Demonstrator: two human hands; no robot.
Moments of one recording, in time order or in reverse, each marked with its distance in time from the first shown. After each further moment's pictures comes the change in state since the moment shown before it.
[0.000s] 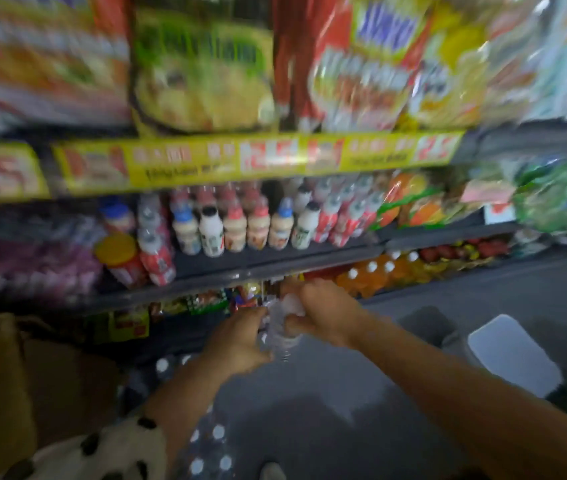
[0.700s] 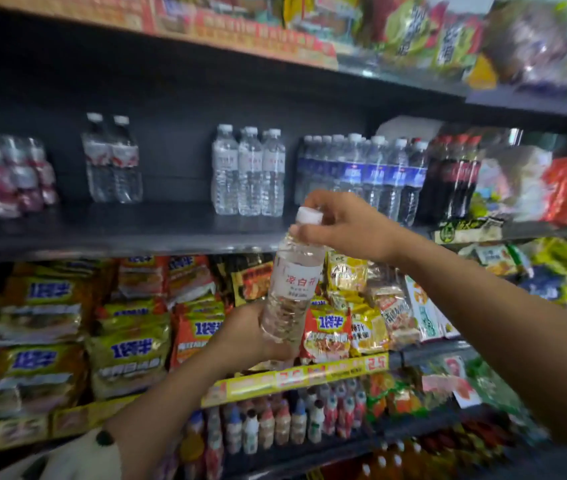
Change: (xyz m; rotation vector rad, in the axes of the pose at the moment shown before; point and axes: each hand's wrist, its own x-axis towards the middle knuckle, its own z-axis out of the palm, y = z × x) left_hand -0.277 0.277 -0.306 -0.216 0.423 0.501; right_hand -0.210 -0.312 -0.439 0.094 0.724 -0.334
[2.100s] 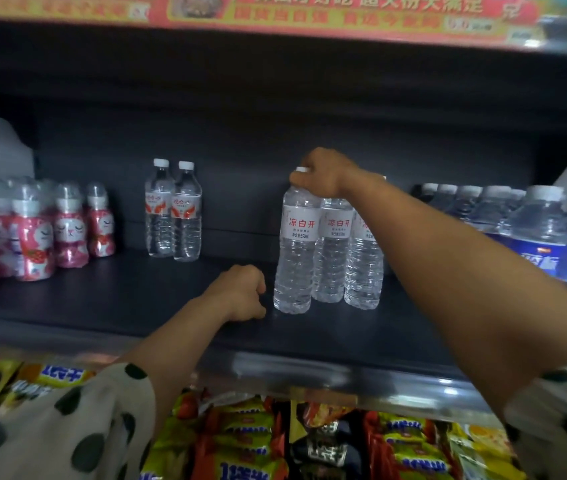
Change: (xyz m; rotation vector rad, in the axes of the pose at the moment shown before) left_hand 0.249 -0.030 -0.193 0.771 0.294 -0.384; right_hand 0.405 0.088 0.028 -0.359 0.025 -0.079
